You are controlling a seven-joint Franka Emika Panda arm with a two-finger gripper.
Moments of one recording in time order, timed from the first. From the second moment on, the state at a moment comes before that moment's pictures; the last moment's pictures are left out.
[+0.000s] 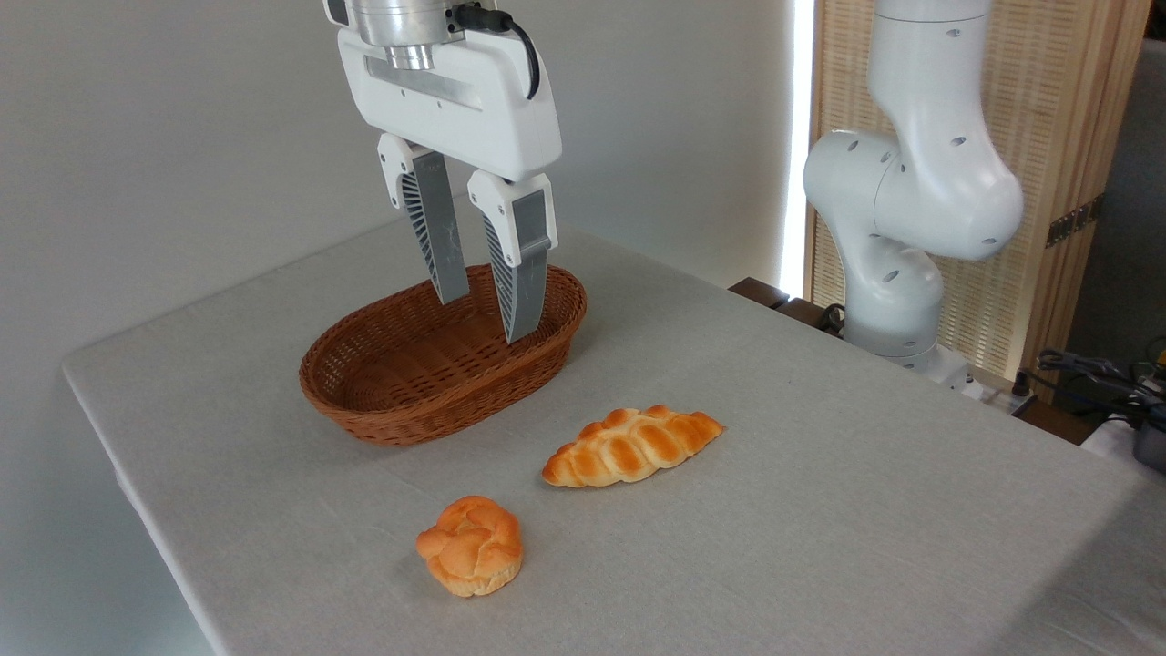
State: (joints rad) arm -0.04 -0.05 0.02 -1.61 -0.01 1.59 0.74
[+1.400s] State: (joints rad) arm -0.07 -0.02 0.02 -1.73 -0.02 1.79 0.74
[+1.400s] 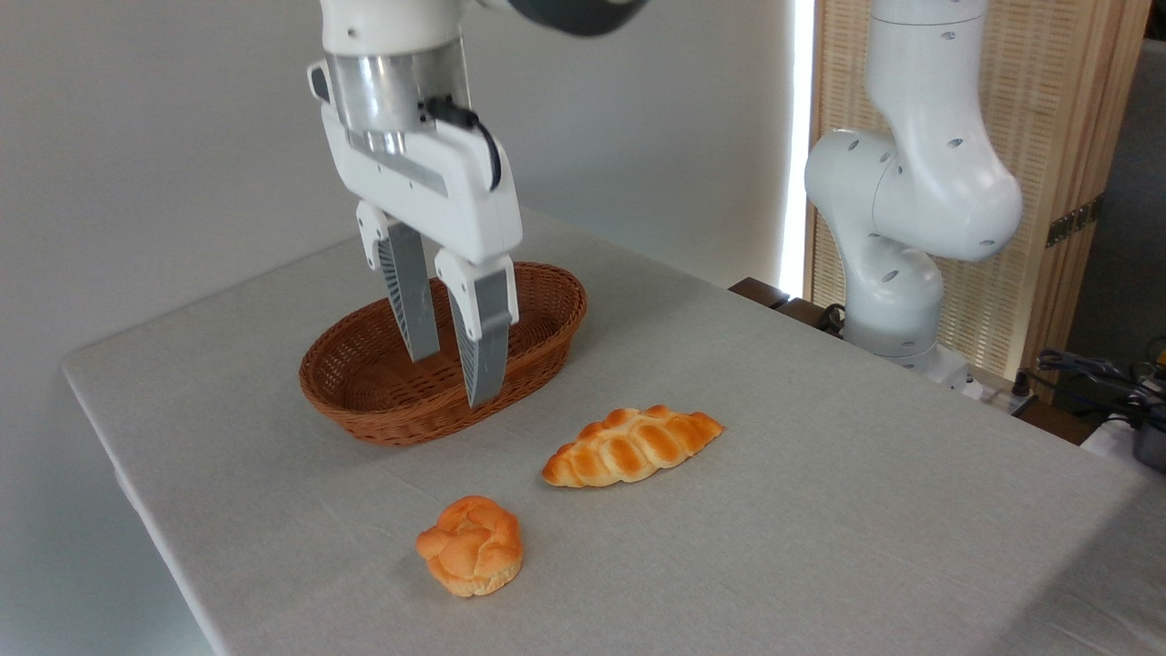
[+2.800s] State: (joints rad) arm -0.07 0.04 0.02 -2.01 0.04 2.19 0.79
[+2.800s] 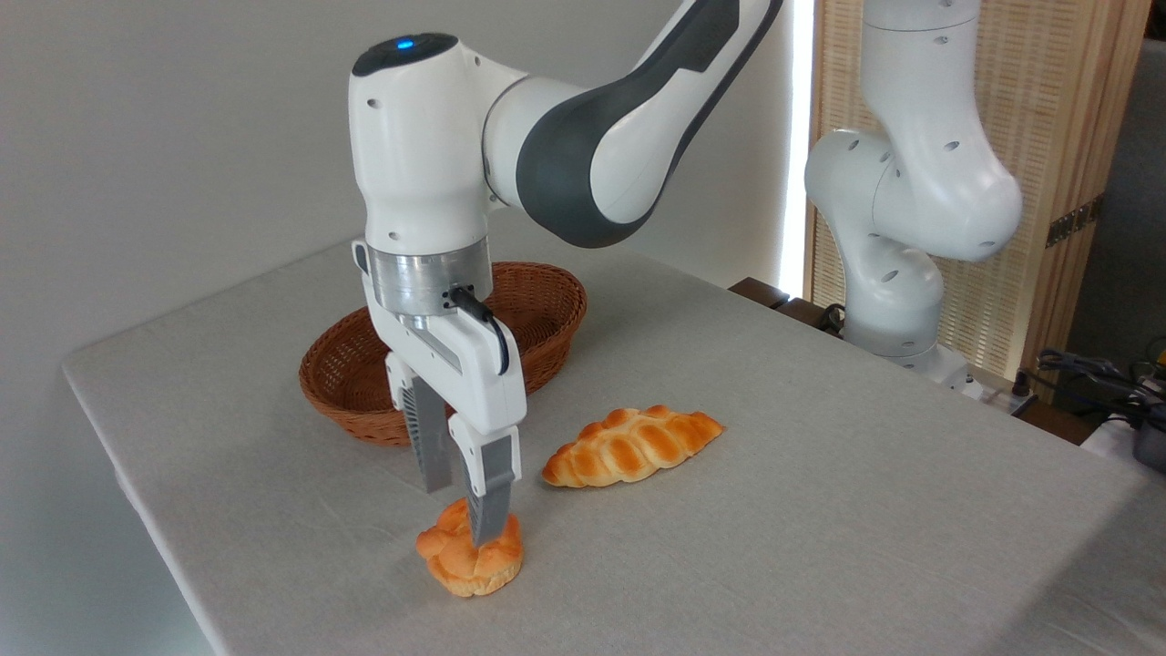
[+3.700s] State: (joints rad) arm -0.07 0.07 0.02 -2.08 0.07 2.30 0.79
